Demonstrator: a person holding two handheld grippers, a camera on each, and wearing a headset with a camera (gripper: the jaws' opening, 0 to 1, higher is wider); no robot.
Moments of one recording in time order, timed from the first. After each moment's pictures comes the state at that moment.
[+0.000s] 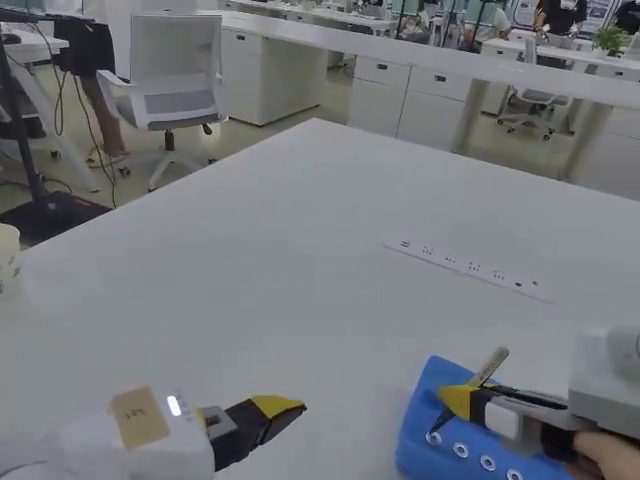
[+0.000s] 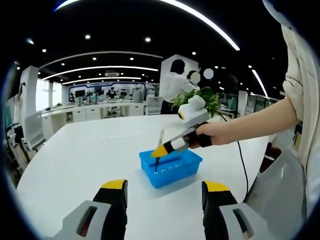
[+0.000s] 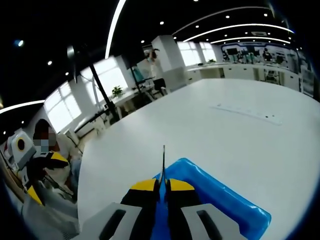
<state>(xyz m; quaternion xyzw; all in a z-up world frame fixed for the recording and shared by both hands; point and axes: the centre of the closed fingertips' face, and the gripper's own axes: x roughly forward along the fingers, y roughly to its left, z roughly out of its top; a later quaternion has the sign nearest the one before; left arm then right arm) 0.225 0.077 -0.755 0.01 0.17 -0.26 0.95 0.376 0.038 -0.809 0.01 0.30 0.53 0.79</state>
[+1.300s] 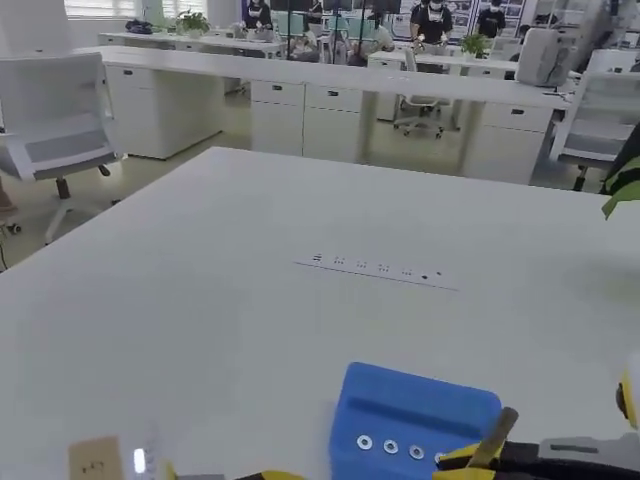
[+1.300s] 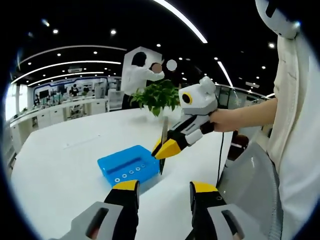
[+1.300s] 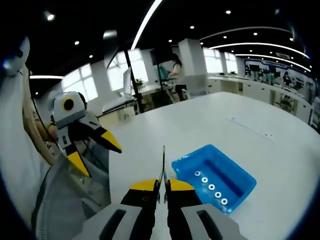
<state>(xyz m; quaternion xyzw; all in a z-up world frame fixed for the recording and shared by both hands) 0.201 0.014 -0.736 0.04 0.19 -0.43 0.88 0.258 -0.023 -0.761 -0.09 0.26 0.60 0.75</state>
